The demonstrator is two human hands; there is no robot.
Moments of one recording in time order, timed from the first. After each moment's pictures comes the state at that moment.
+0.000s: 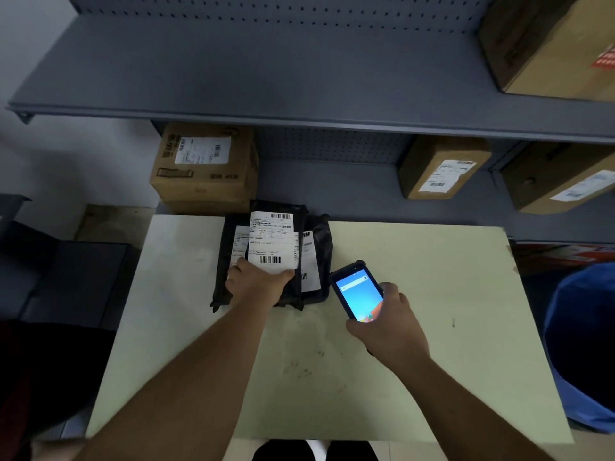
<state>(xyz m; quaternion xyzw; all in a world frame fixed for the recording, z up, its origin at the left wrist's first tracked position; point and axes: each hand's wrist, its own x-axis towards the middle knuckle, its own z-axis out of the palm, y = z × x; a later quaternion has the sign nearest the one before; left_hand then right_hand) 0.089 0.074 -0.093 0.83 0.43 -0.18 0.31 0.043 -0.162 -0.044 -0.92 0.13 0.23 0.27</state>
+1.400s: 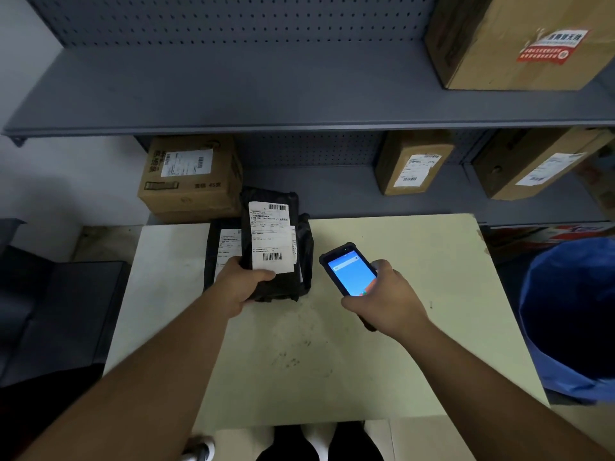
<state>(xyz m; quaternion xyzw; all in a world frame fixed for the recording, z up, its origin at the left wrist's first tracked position) 0.071 0.081 -0.059 0.67 0.38 -0.19 0.60 0.047 -0.195 0.013 -0.91 0.12 0.23 0.31</state>
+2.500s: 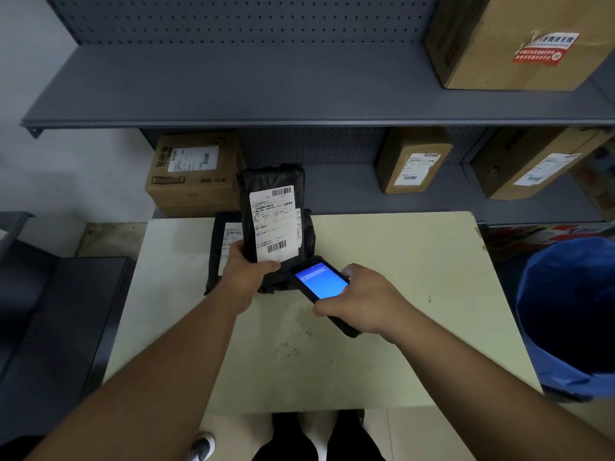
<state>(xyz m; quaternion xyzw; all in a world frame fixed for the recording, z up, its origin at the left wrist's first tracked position) 0.050 0.069 -0.055 0.67 0.33 -0.08 0.67 0.021 -0.160 0.067 -0.88 0.06 0.34 0.32</state>
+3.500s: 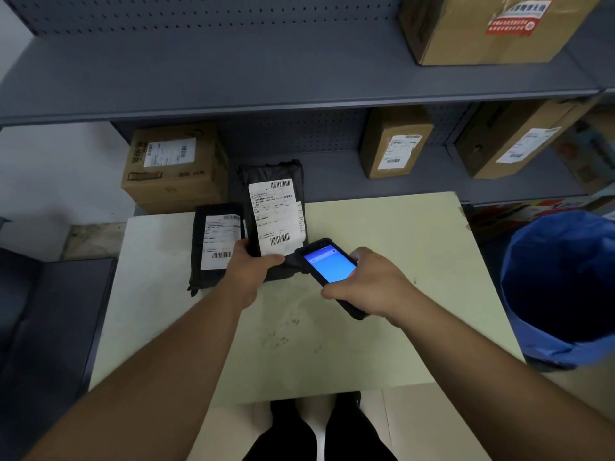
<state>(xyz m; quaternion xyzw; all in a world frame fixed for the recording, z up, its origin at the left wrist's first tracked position) 0.051 0.028 -0.060 0.65 0.34 -0.13 0.67 0.021 -0.201 0.063 -0.89 0.11 0.31 0.32</state>
